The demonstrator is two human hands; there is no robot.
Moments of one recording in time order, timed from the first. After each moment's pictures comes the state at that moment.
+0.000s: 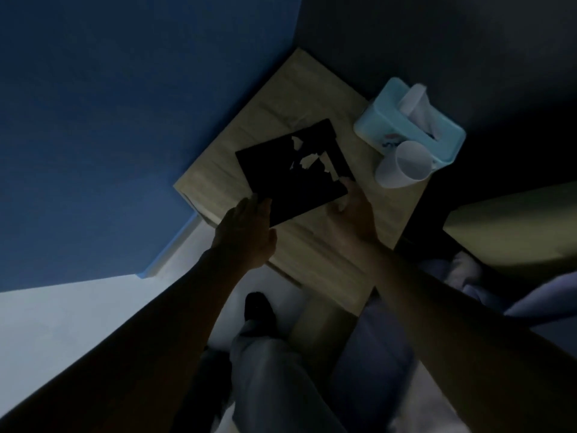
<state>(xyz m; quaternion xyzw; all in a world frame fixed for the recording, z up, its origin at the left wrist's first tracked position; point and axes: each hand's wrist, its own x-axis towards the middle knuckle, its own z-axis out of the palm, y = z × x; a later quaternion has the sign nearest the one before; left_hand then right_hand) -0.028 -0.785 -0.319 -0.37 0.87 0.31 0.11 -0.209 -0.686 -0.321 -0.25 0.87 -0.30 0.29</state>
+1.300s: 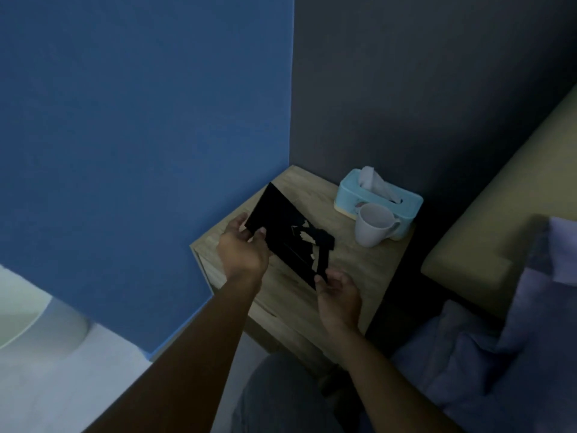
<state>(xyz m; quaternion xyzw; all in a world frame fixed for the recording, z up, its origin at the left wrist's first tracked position) -0.067 -0.707 -0.258 -0.53 0.44 0.58 -0.43 -0.176 -0.596 -0.364 -0.13 0.75 -0.59 0.27</state>
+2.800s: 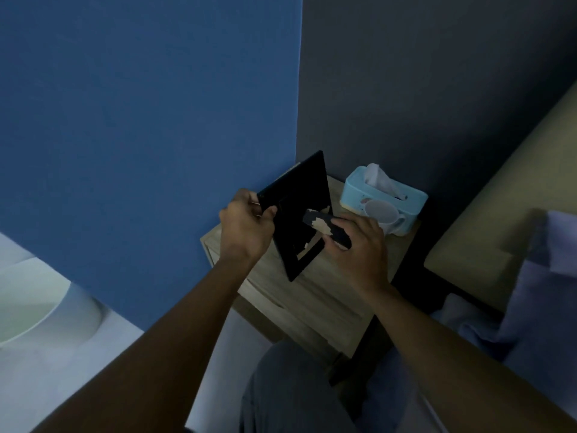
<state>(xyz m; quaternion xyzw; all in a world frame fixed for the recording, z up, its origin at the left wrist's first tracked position) -0.049 -0.715 -0.219 -0.50 0.68 0.36 -0.40 -0.235 -0.614 -0.309 -0.53 0.73 -0.40 -0.16</state>
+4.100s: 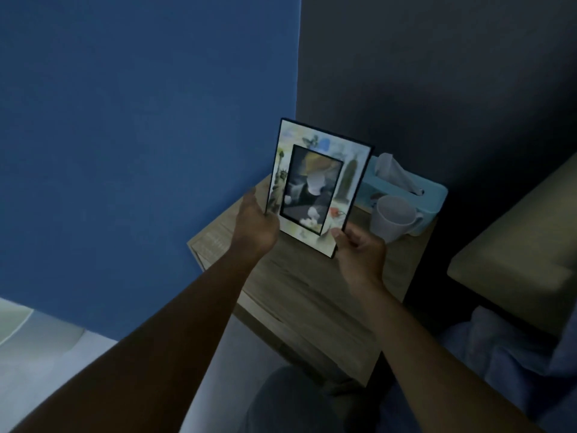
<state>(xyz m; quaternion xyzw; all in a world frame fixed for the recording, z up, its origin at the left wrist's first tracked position) -0.087 -0.775 -0.277 -0.50 0.68 0.47 -0.26 -0.225 -0.659 -0.334 -0.27 0.71 -0.63 0.18</state>
